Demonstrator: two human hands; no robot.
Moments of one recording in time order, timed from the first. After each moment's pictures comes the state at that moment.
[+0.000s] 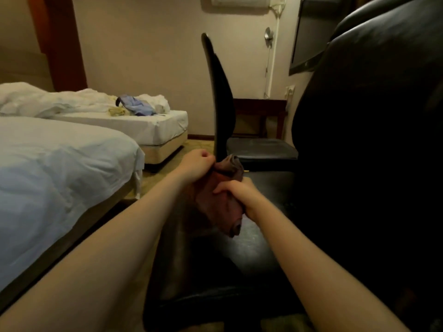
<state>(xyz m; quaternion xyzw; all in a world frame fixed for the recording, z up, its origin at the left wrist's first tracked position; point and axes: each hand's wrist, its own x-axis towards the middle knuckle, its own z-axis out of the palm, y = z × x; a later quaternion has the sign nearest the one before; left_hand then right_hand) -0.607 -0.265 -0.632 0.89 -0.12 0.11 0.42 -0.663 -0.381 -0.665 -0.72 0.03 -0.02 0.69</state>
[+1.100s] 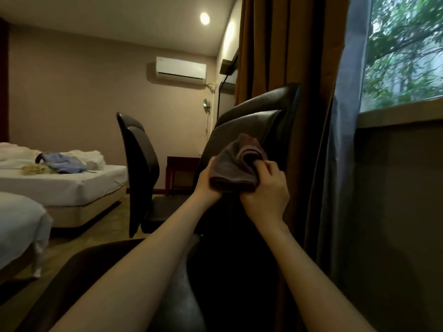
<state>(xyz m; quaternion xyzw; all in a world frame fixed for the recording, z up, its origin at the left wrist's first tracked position) -0.743 -0.555 -0.484 0.74 -0.31 0.16 0.57 -0.792 -0.656 -0.510 -0.77 0.04 -0.61 0.16</state>
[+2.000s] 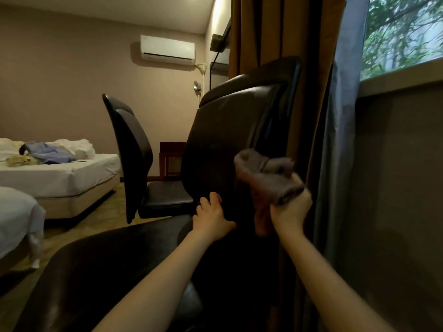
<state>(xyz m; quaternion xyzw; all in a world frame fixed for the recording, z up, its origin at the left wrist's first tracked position) -0.709 -0.563 -0.595 0.91 -0.27 0.07 0.30 -0.803 -0.679 -0.568 -0.66 0.09 -0.60 0.43</state>
